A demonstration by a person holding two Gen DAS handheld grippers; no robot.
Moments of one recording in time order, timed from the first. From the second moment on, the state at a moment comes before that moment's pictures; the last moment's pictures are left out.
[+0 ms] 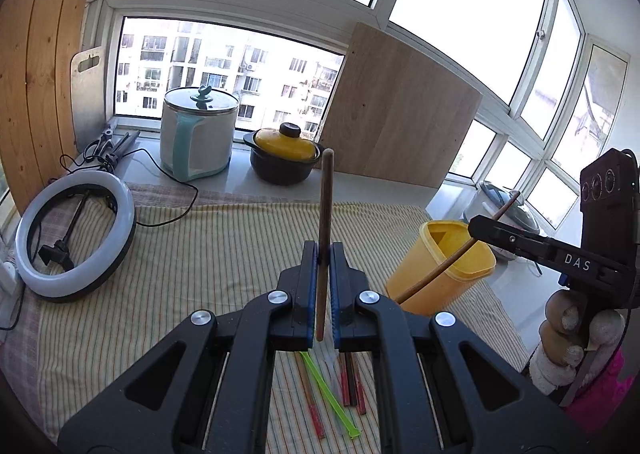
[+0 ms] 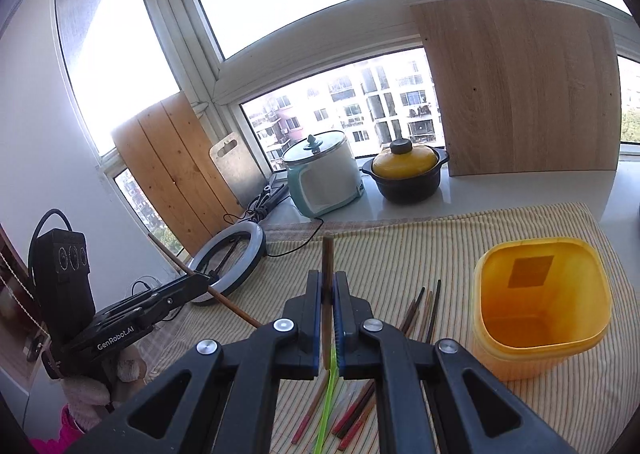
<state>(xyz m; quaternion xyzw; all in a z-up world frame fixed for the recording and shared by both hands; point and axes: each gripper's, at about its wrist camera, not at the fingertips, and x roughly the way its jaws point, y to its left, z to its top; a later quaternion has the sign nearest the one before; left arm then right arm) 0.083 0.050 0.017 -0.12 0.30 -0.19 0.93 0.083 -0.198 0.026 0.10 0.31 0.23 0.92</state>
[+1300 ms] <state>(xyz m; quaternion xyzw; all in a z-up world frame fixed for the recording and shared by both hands) 0.111 -0.069 0.089 -0.10 0.23 -0.29 0.92 0.063 -0.351 0.087 0.14 0.20 0.07 0.97</state>
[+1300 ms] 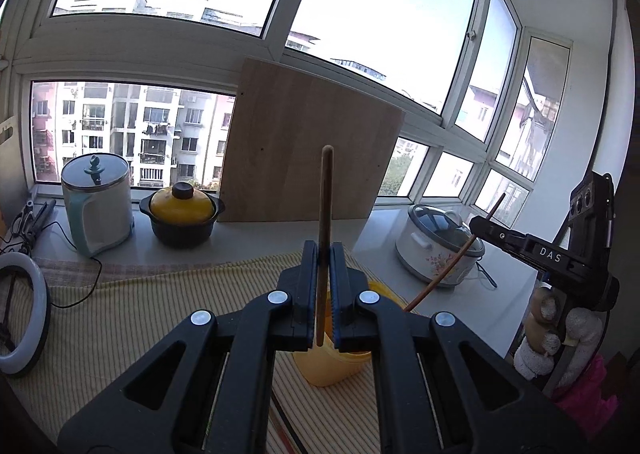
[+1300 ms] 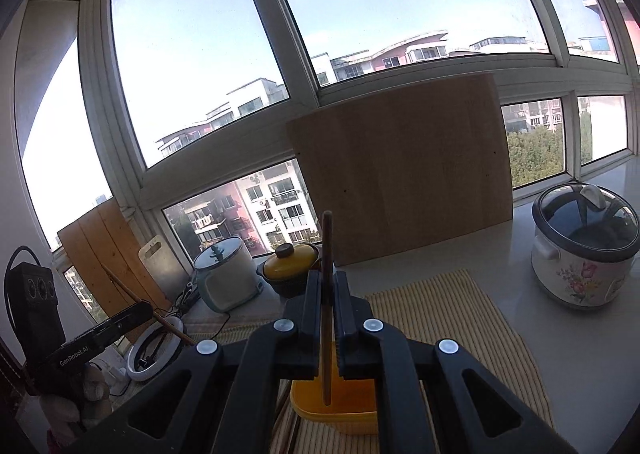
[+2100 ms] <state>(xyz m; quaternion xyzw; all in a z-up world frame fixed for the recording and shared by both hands) 0.145 -0.119 0.047 -0.10 0.31 -0.32 0.89 0.082 -0.368 0.033 0.14 0.26 0.05 0.95</state>
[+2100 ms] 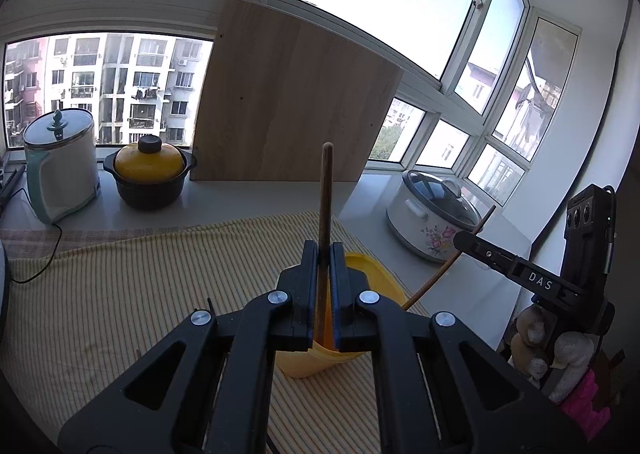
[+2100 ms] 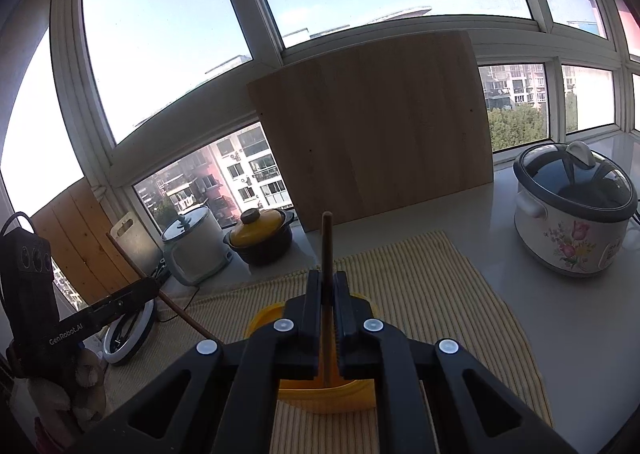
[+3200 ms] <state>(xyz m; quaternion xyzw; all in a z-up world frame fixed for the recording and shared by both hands) 0.114 -0.121 0.026 -0.05 0.32 -0.31 0.89 0.060 -0.349 0.025 0.12 0.25 0.03 0.96</state>
